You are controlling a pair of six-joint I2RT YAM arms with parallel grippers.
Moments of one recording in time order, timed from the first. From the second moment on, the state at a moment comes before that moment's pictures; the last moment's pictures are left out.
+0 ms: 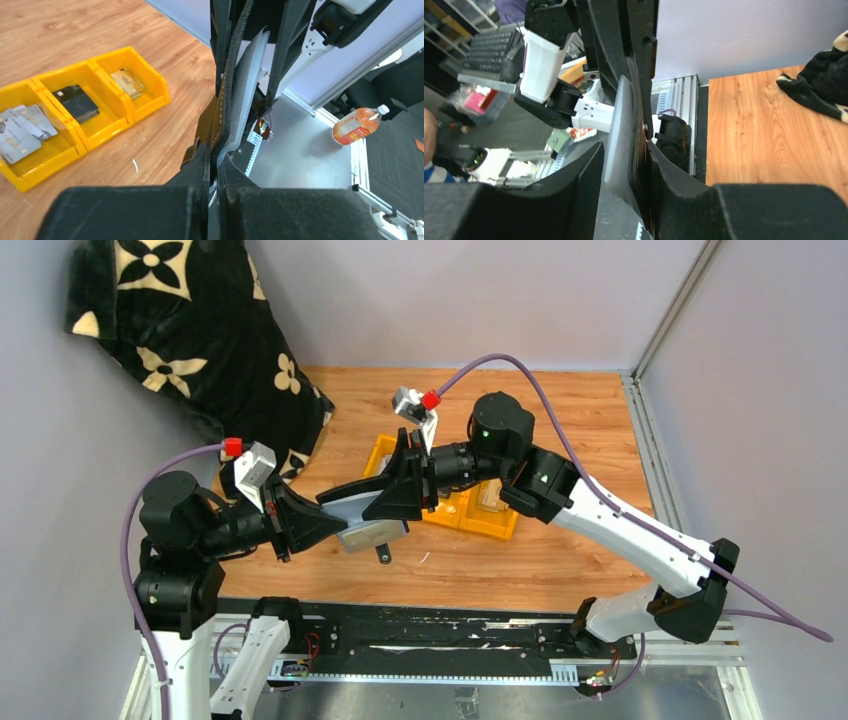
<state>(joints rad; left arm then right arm) -0.03 0.60 1.23 -0.80 1.13 -0.25 1.02 1.33 1.44 -0.04 -0.75 0.45</state>
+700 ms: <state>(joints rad) -0.03 0.58 1.20 -0.87 1.07 -0.21 1.03 1.32 1.51 -0.19 -0.64 0.32</state>
